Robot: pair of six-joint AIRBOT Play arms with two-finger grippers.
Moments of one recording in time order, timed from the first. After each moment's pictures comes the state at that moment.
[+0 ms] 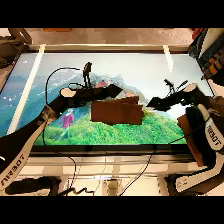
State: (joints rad) left arm -0.42 -1.46 1.19 0.21 -0.64 -0.86; right arm -0.14 -1.70 1.26 -0.86 1.20 1.11
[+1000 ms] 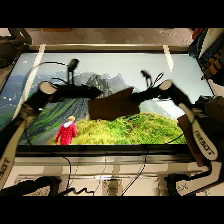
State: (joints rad) left arm -0.20 -1.33 1.19 0.65 -0.81 -0.86; right arm 0.10 -1.62 1.38 -0.83 0.98 1.09
